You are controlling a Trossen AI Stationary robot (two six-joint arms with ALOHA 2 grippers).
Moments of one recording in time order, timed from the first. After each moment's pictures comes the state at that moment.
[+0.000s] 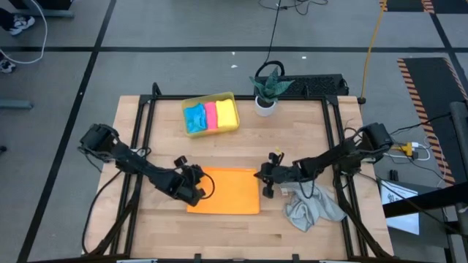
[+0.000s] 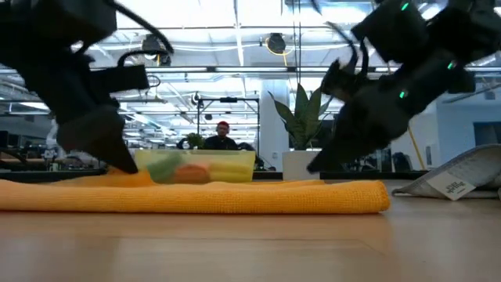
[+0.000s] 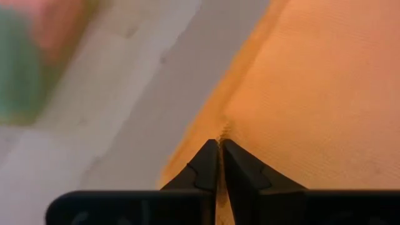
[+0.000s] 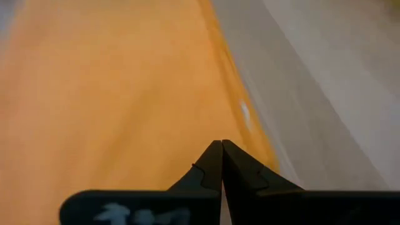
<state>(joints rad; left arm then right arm) -0.46 1.62 0.73 -0.46 -0.66 -0.85 0.24 1.67 0.54 0.42 0.31 0.34</state>
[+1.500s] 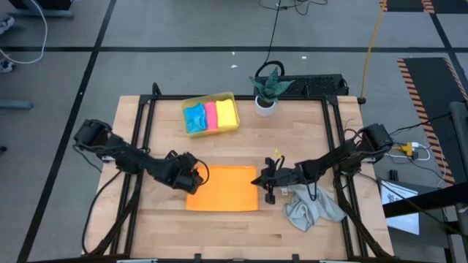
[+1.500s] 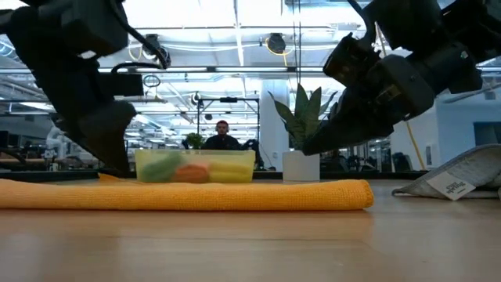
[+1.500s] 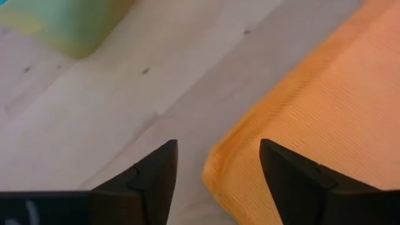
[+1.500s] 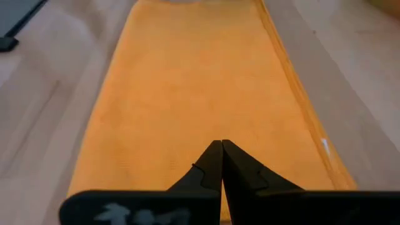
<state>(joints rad) -0.36 1.52 0.70 -0.62 -0.58 -1.10 0.28 1.67 0.52 0.59 0.22 0.26</state>
